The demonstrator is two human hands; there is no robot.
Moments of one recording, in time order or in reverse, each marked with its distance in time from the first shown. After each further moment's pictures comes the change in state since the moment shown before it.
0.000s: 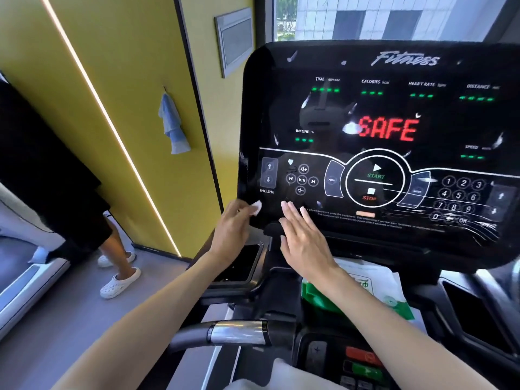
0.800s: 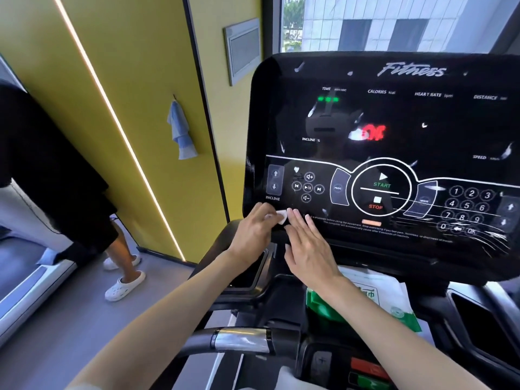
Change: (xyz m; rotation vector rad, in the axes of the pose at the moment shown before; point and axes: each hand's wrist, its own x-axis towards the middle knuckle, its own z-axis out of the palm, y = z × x) left_hand 0.020 0.023 0.008 0.059 -0.093 0.190; right_hand -0.001 -0.001 0.000 0.009 -0.001 0.018
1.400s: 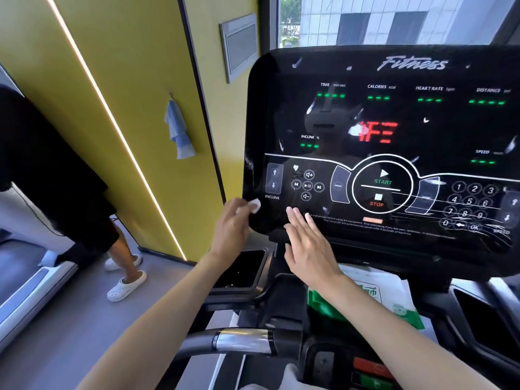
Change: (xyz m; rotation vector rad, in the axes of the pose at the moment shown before) left_hand -0.015 -0.028 -0.013 0.007 0.119 -0.185; right_hand 0.001 0.001 0.004 -0.003 0.020 -0.006
